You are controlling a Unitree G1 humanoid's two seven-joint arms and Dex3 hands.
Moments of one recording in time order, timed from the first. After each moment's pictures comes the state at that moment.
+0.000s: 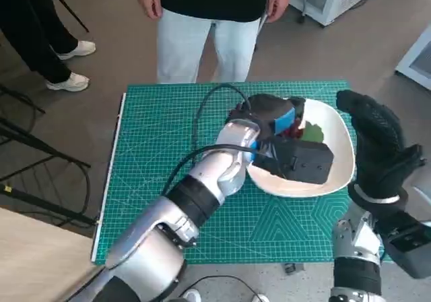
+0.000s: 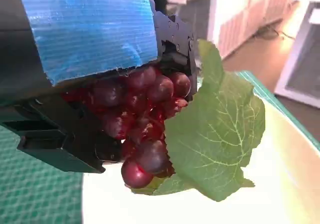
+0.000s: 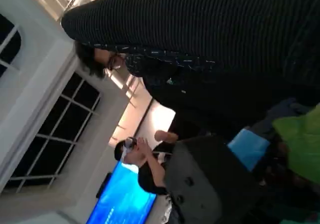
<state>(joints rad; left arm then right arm) -1.25 -0.10 -0.54 1.08 0.71 0.17 -0.17 -0.55 -0.15 -0.27 0.56 0.39 -0.92 0.56</state>
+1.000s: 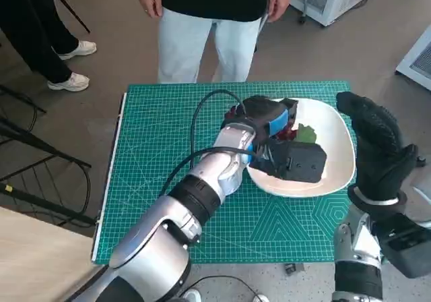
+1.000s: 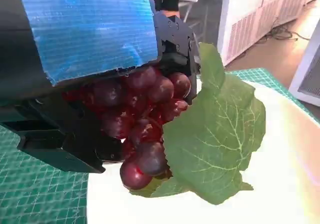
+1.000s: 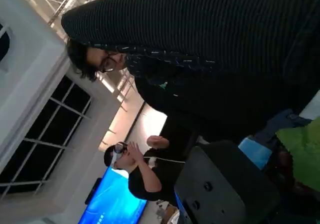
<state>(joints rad) -1.27 -0.12 -0.53 1.21 0.66 0.11 -0.09 -0.53 -0.15 -0.25 0.56 0.35 -0.92 0.50</state>
